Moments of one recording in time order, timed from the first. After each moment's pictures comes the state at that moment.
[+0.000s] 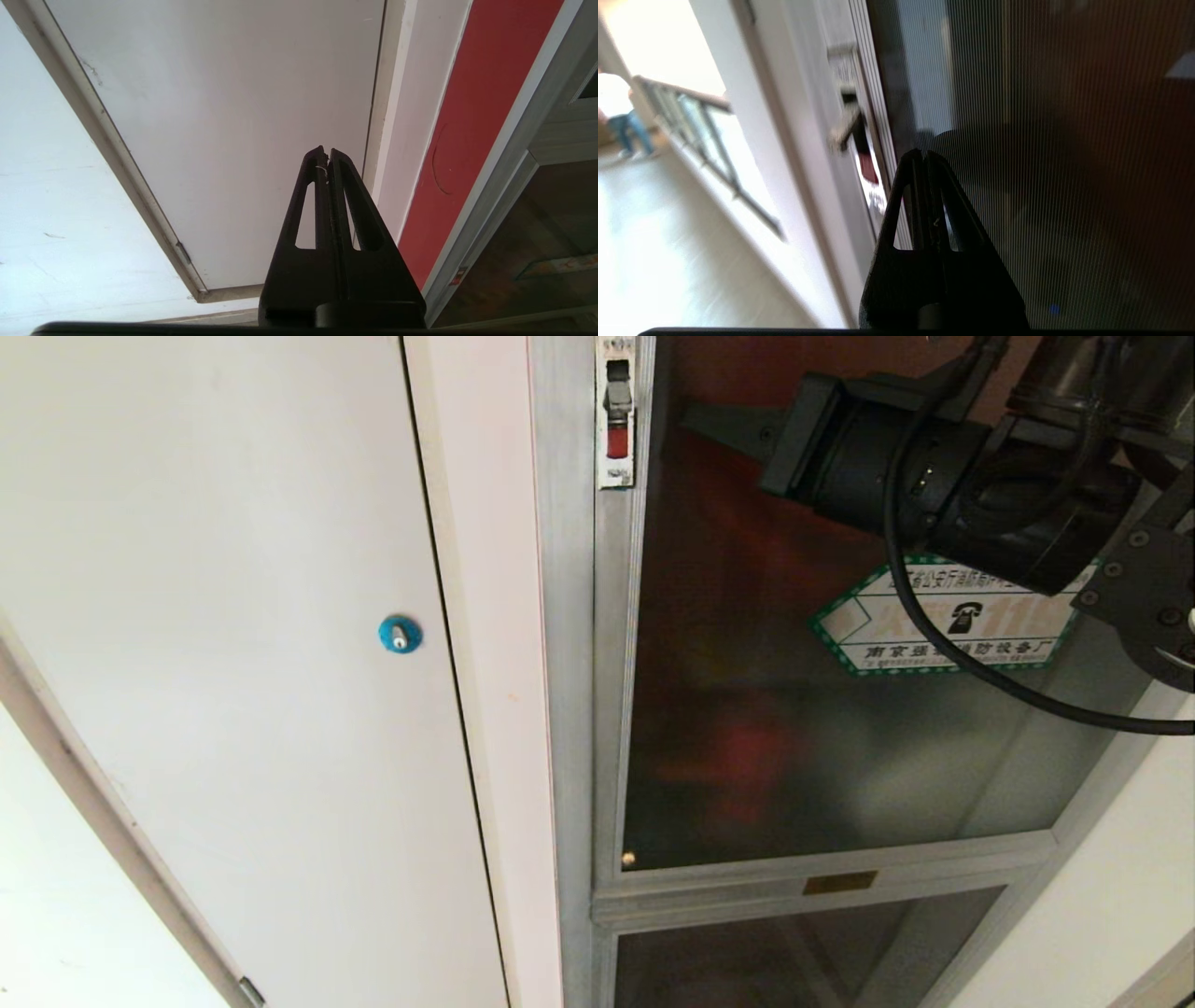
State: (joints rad) left arm -0.01 0.00 0.00 0.01 -0.02 0.02; right arm 0.51 1.71 -1.45 -0.51 0.34 0.23
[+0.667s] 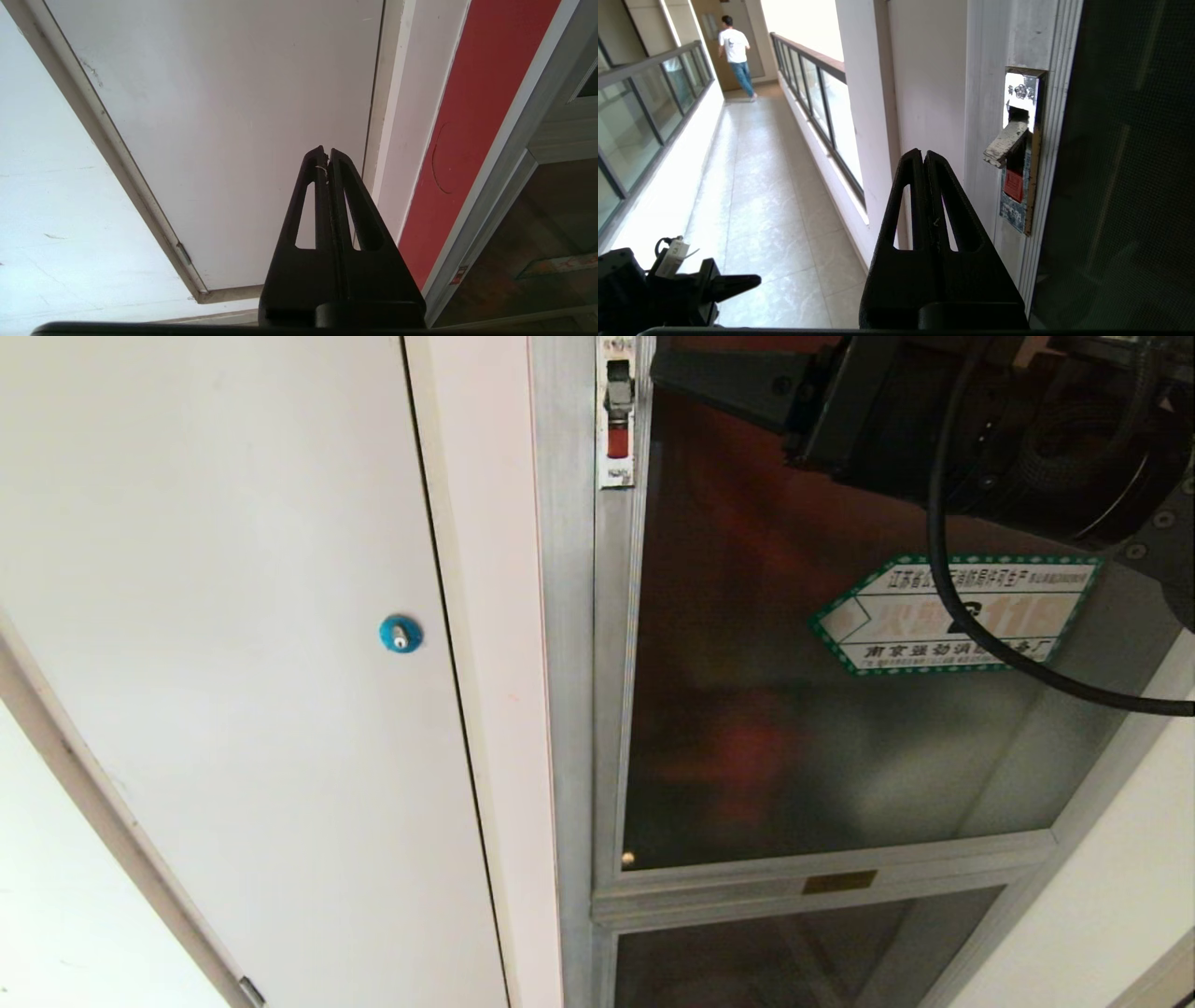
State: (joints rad) left arm -0.01 0.00 0.00 0.01 -0.02 0.03; right arm 0.52 1.70 -1.55 -0.44 0.65 0.24
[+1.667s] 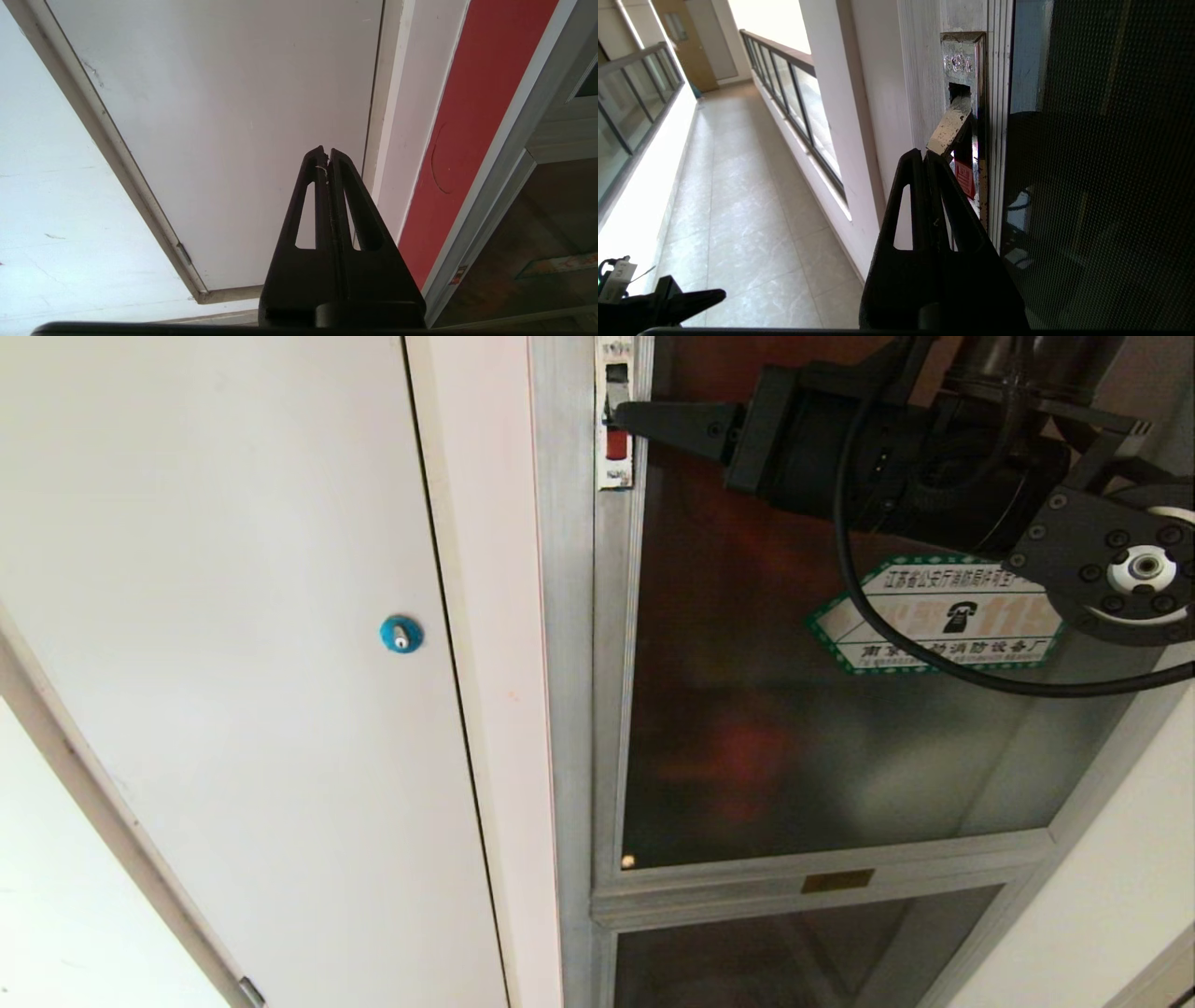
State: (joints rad) left arm 0.00 0.00 0.00 0.01 -0.02 0.03; right arm 0.51 1.81 -1.63 -0.42 0.57 0.24
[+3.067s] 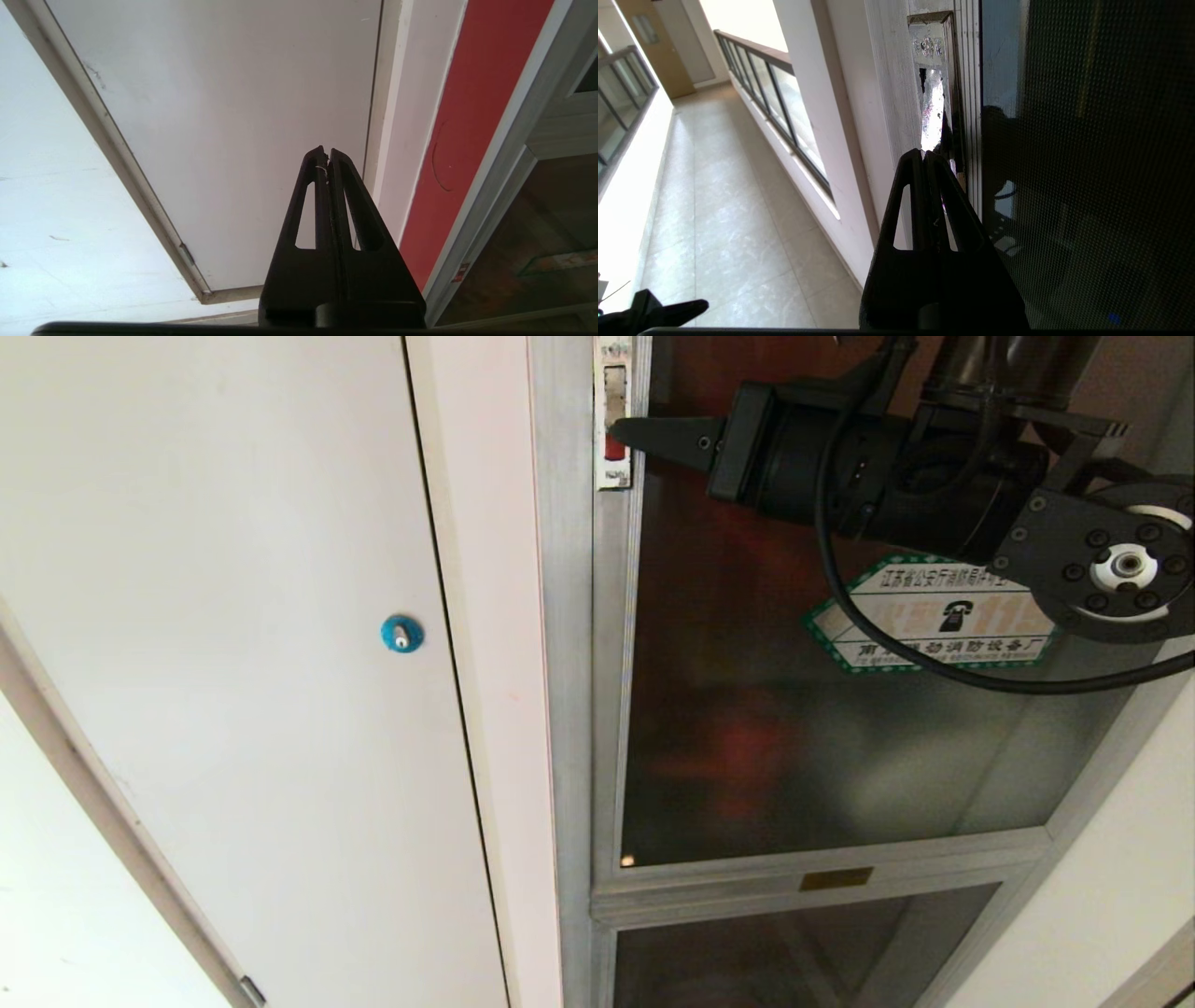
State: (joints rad) left arm -0.01 0.00 0.00 0.01 -0.02 0.04; right arm 0.51 1.83 -1.66 -0.37 0.51 0.24
